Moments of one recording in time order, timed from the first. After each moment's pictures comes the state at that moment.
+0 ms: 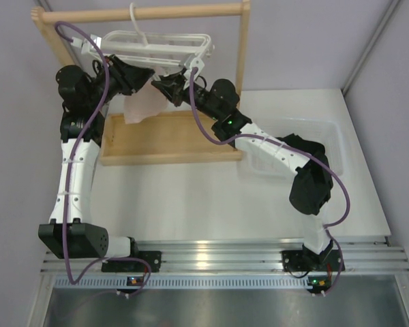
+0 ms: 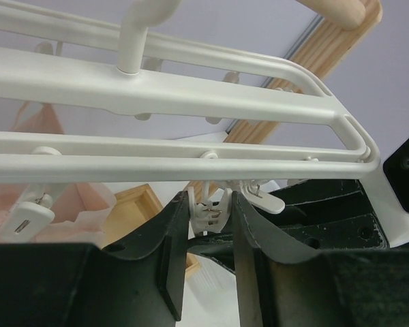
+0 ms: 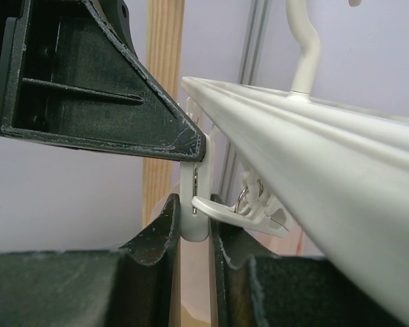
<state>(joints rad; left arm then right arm) 0.04 1.37 1.58 -0.05 0.70 -0.62 0.82 1.98 1.89 0.49 -0.29 -0.05</state>
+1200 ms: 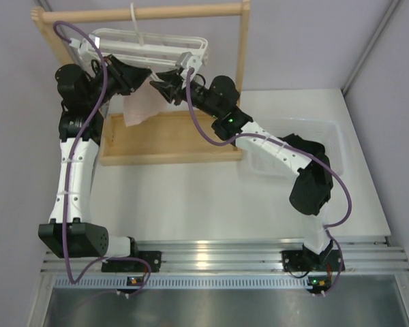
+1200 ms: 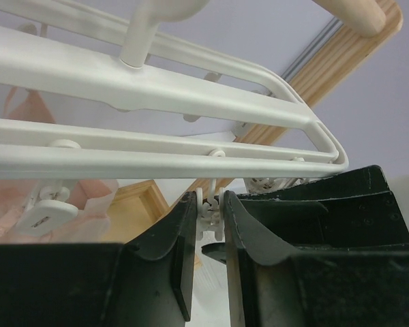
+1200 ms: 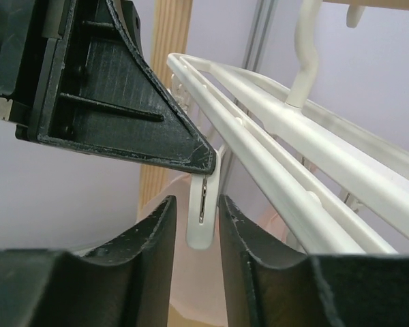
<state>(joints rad) 0.04 1.38 1.60 -0.11 0.66 -0.63 0.82 1.98 1.93 0.43 -0.31 -0.10</state>
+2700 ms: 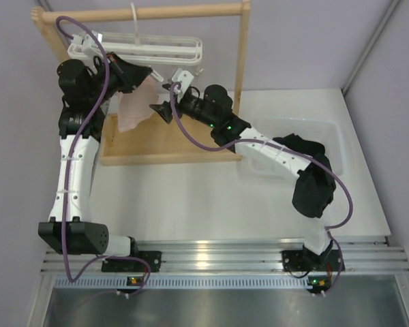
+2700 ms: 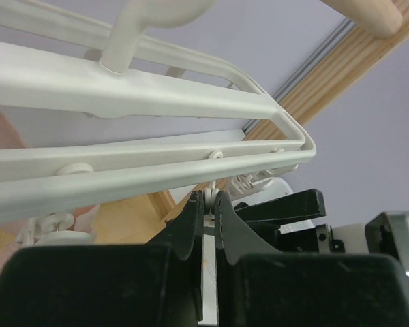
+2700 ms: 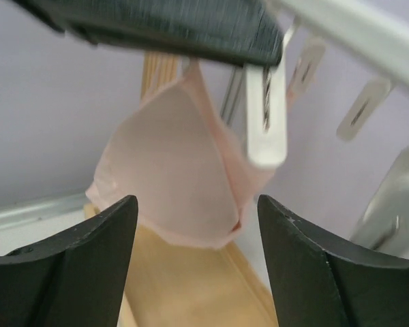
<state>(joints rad) 0.01 1.40 1.67 -0.20 0.61 -0.59 0.85 1.96 1.86 0.32 -0.26 -0.20</state>
